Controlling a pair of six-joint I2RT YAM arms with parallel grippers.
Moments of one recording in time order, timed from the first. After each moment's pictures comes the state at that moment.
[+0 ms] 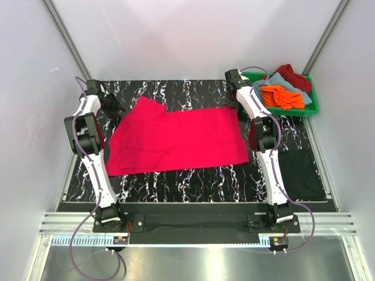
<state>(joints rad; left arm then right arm) 0.25 2.36 1.94 -0.60 0.33 -0.43 0.24 2.66 2.50 -0.86 0.23 0.62</state>
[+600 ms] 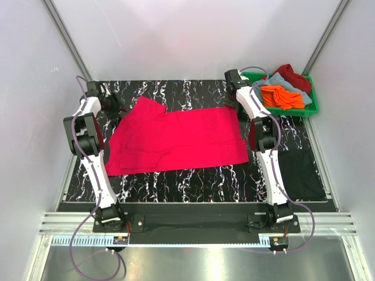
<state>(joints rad) 0.25 2.32 1.86 -0.53 0.39 -0.35 0.25 2.66 2.50 -0.87 0.24 0.62</state>
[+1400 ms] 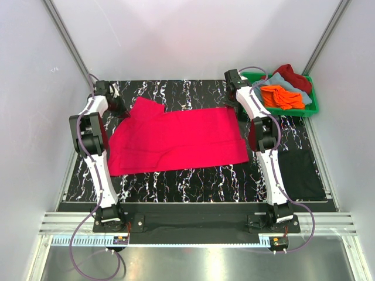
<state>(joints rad) 0.18 2.32 1.86 -0.58 0.35 -0.26 0.25 2.67 2.51 -0.87 0.21 0.60</state>
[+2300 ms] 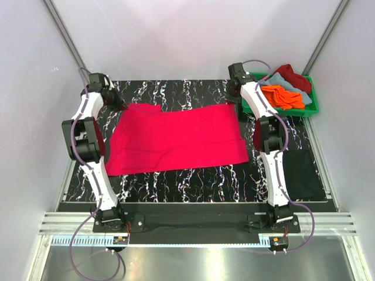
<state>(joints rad) 0.18 2.15 1.81 -0.60 0.35 -0.36 0.24 2.54 2.43 -0.90 0.13 0.52</state>
